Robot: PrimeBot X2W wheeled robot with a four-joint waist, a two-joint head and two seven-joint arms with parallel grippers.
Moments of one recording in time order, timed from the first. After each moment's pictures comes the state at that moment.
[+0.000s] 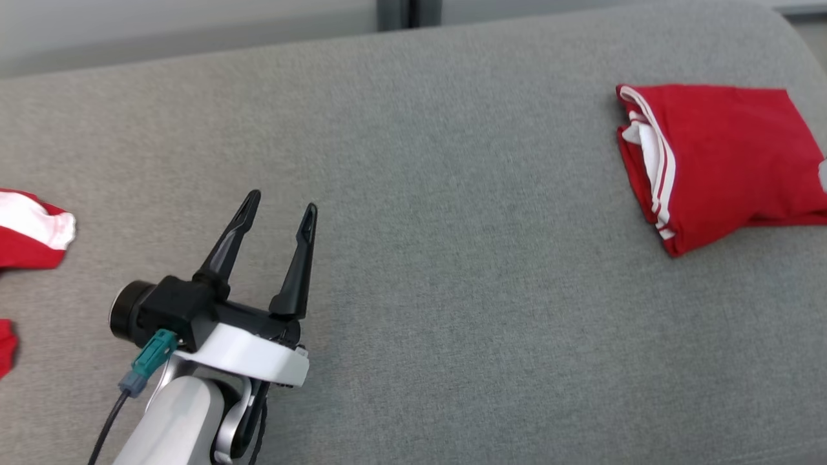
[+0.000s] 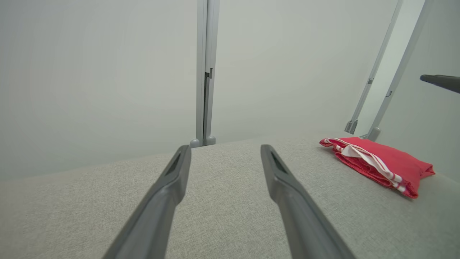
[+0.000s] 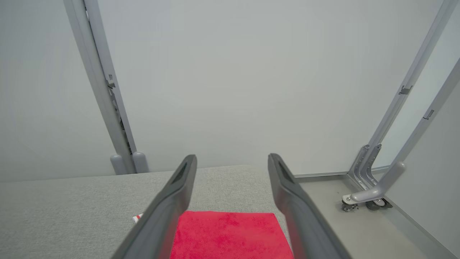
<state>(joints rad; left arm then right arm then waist) -0.28 0.23 -0.36 0.06 -0.37 0.03 -0.22 -0.91 -0.45 0.20 0.90 0.47 0.13 -0.22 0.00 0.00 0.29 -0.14</state>
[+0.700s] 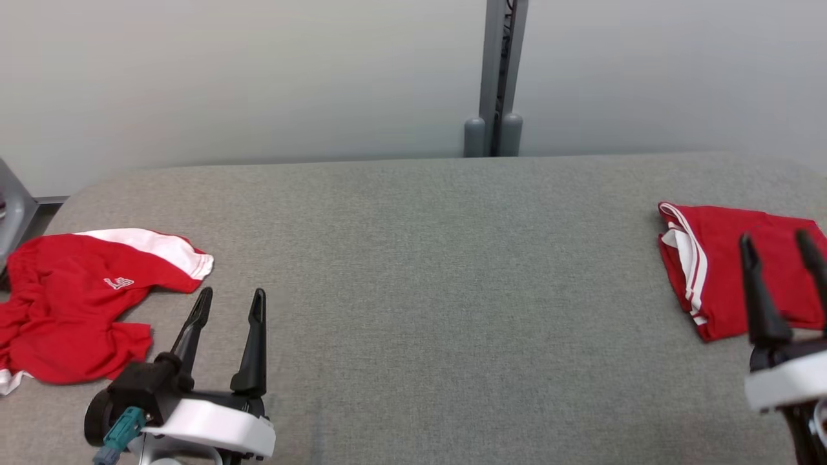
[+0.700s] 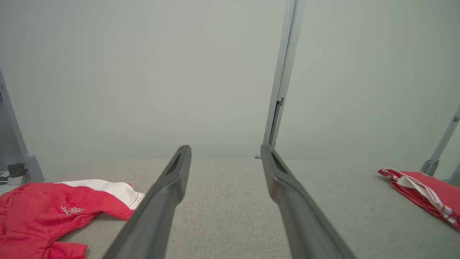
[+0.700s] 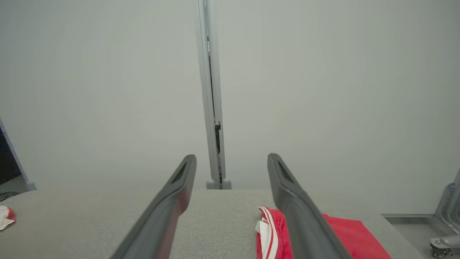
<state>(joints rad) -0.06 0.24 -0.28 0.09 -0.44 0.10 -0.25 -0.11 -0.30 -0.01 0.06 0.40 0.13 -0.13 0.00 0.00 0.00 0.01</state>
